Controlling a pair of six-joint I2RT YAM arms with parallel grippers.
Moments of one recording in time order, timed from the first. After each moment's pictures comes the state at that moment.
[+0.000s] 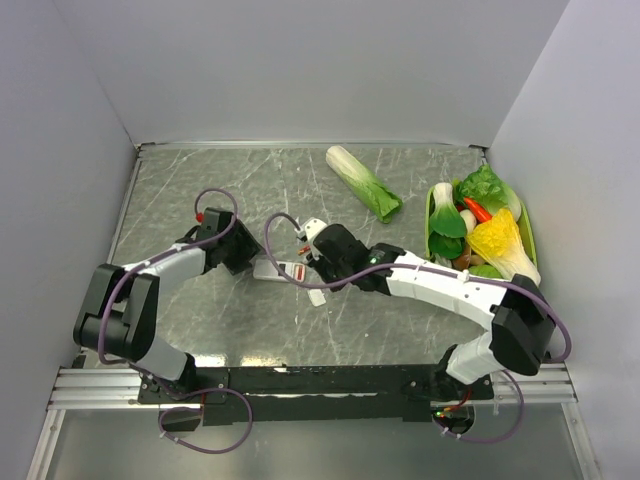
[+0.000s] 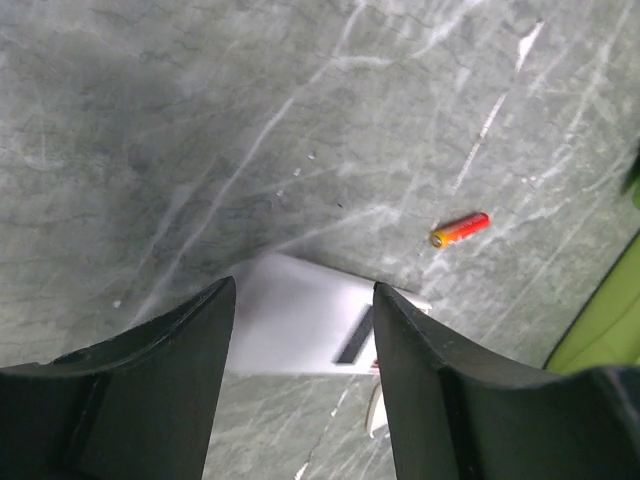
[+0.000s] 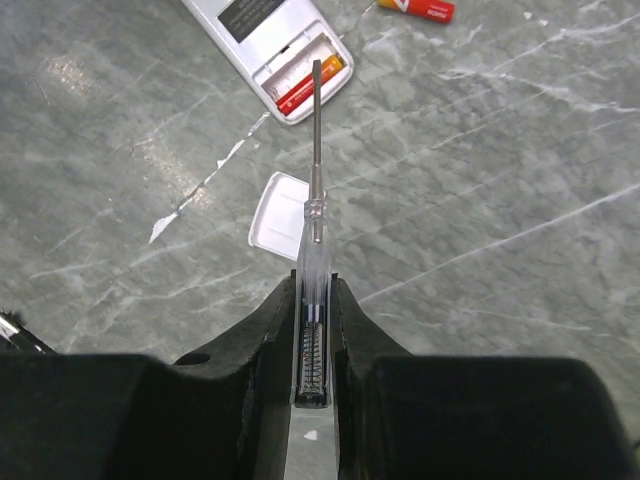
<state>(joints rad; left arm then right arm) -0.27 1.51 0.75 -0.13 0.13 -0.93 0.94 1.45 1.04 -0.47 0.15 0.10</state>
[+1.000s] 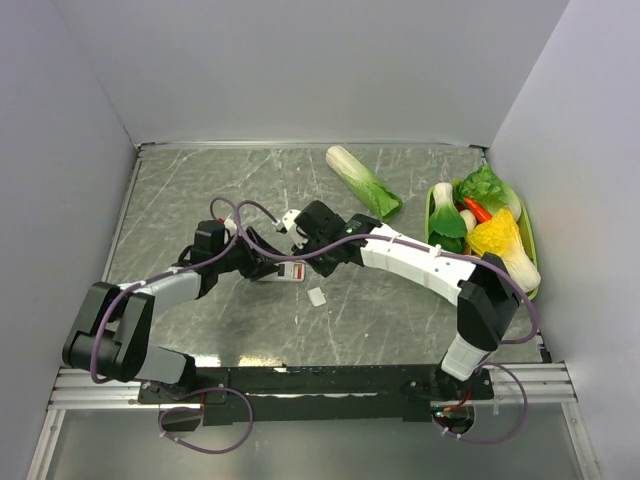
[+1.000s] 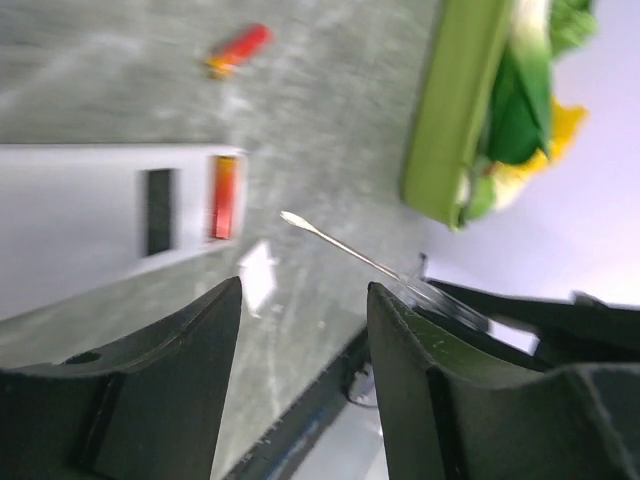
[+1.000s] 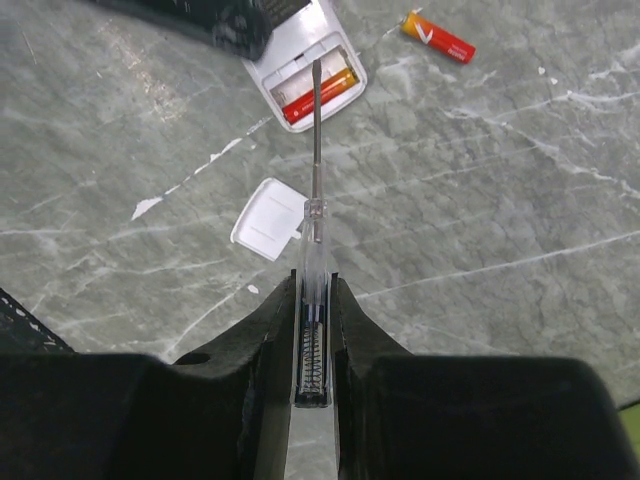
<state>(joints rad) -0.28 1.40 0.53 0.26 0.59 -1.01 0.90 1.67 1.37 -0.73 0.04 -0.11</state>
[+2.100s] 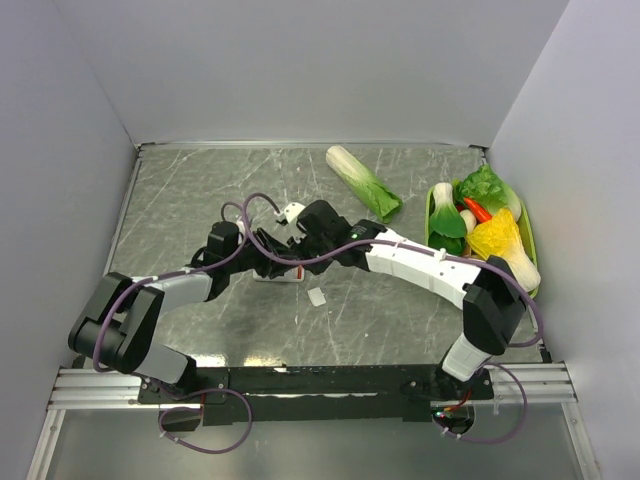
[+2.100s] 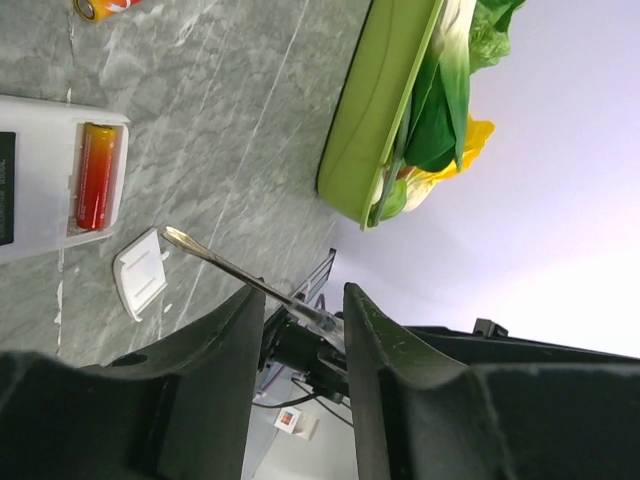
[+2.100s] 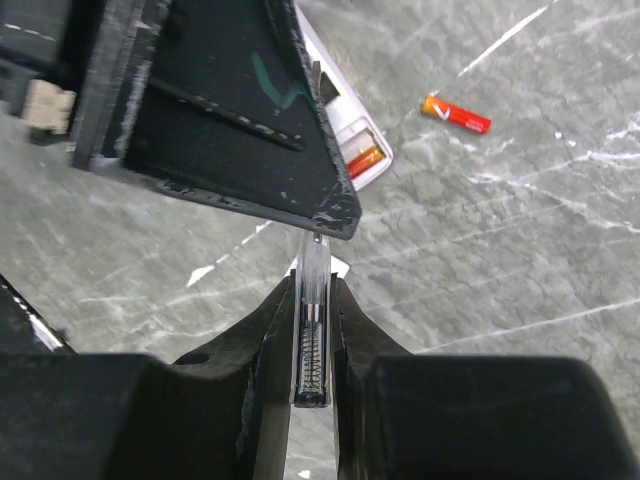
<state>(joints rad) -0.40 1.46 0.53 0.46 0.58 -1.36 0.90 1.63 1.30 -0.53 -0.02 0.00</state>
